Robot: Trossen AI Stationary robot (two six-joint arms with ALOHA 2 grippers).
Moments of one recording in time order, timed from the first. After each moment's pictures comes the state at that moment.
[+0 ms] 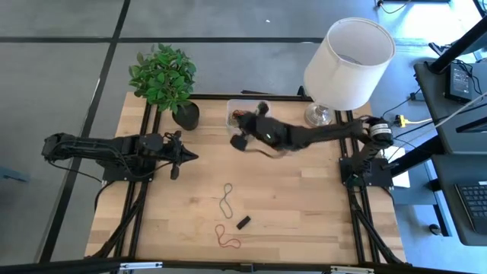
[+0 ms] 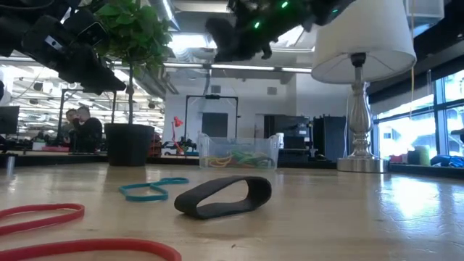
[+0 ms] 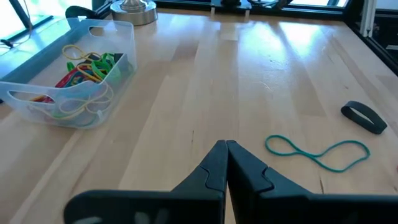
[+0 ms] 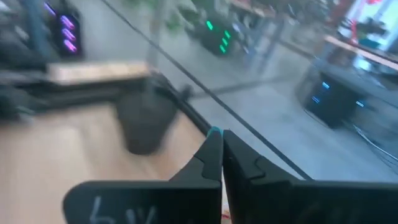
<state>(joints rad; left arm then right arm) 0.04 0.46 0.24 -0.18 -0.05 -0.09 -0.07 1.77 1.22 0.31 0.61 -0.08</state>
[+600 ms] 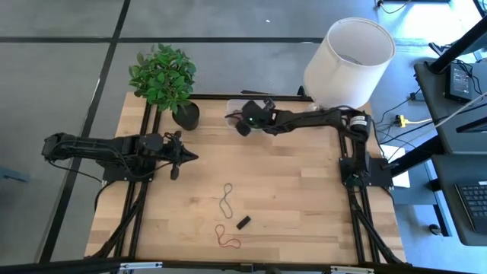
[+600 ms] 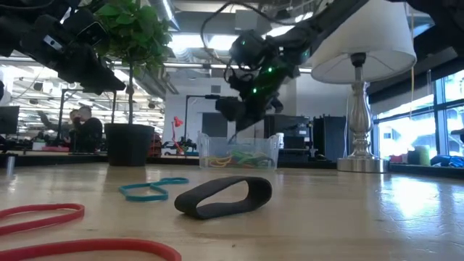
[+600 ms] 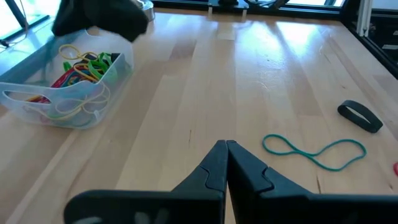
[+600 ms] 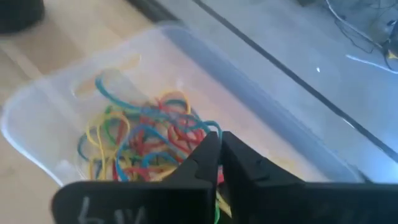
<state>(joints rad) 0.04 0.46 0.24 -0.18 -0.04 -0.09 -0.29 1.98 1.33 -0.11 0.57 0.21</state>
